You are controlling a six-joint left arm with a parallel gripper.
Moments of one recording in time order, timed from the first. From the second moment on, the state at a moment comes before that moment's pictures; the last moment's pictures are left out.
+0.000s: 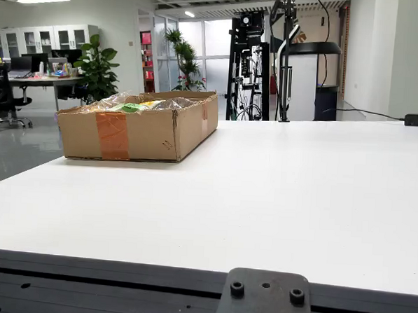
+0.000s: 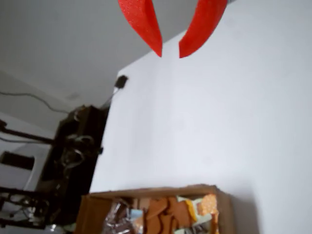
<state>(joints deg) -53.8 29.7 47.6 28.3 73.2 -54.3</state>
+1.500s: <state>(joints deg) -71.1 23.3 61.3 13.6 67.0 -39.8</state>
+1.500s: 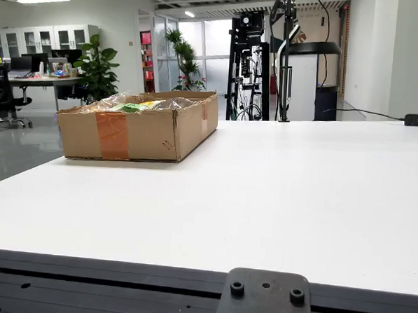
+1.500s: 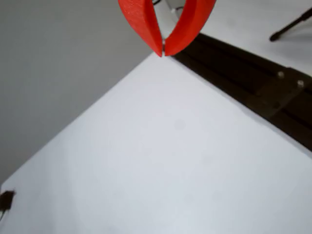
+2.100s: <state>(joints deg) -71.4 28.7 54.0 6.5 68.5 -27.0</state>
